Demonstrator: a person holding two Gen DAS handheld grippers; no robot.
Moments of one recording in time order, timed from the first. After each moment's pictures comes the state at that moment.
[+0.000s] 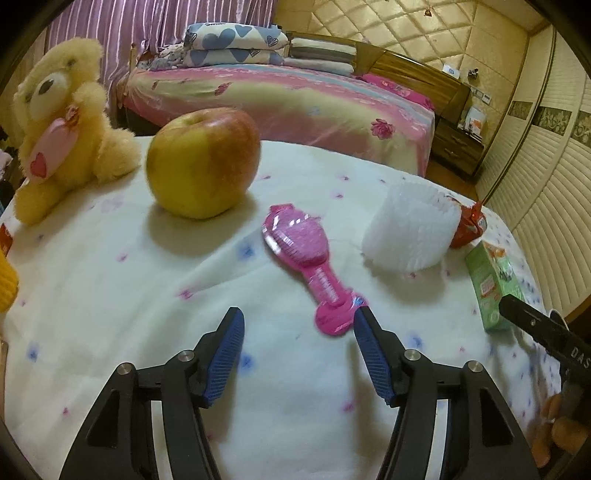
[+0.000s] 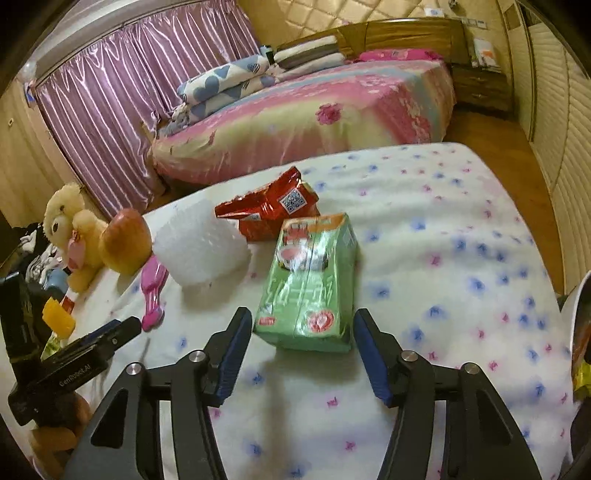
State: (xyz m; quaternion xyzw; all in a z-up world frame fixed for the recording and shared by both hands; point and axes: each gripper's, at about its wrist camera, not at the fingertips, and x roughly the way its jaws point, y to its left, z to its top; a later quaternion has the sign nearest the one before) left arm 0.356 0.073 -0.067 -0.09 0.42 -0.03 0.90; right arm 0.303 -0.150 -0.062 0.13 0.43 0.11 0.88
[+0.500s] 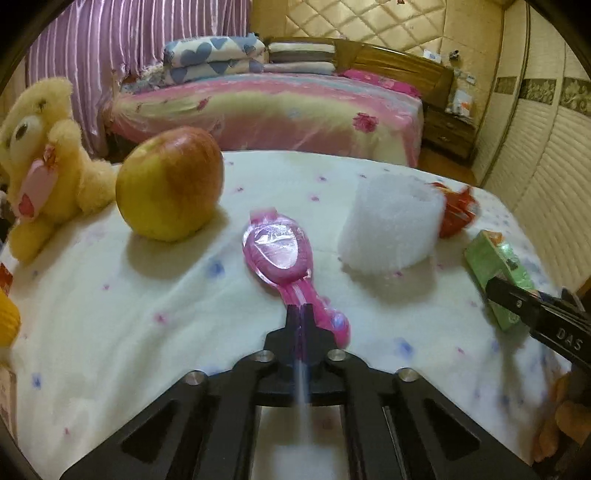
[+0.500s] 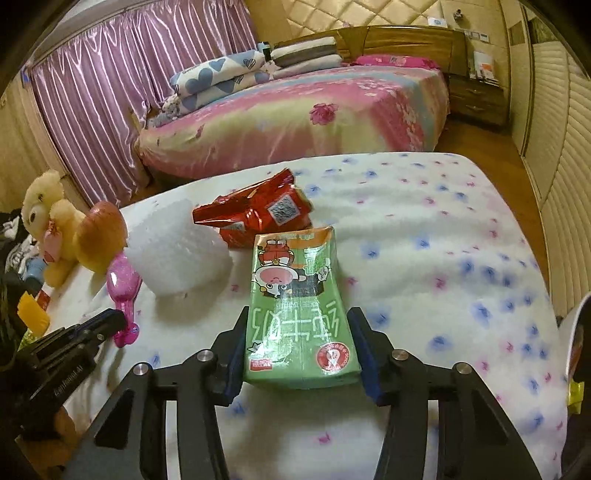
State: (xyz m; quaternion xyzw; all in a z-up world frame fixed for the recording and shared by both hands) left arm 0.355 0.052 -0.066 -0.05 0.41 -0.05 0.91; right arm 0.317 -0.145 -0.070 0.10 0.44 0.08 0.89
